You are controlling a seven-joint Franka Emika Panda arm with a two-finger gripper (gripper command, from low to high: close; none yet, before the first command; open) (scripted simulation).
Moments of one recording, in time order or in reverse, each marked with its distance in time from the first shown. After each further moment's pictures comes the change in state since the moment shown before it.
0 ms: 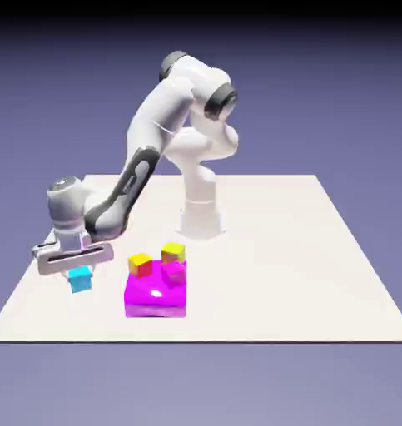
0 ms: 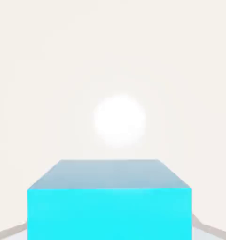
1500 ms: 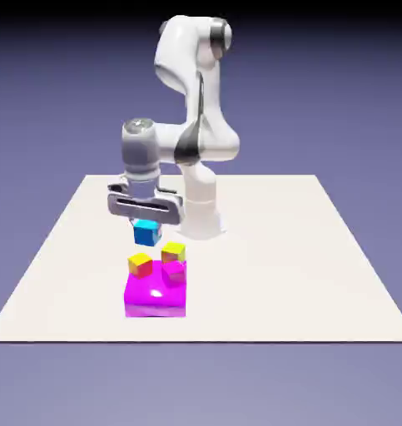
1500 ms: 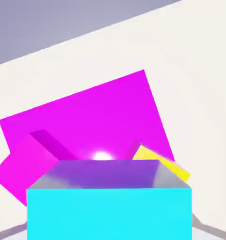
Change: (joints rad) arm -0.552 -0.846 0.774 -0.384 -0.972 -0.008 -1.374
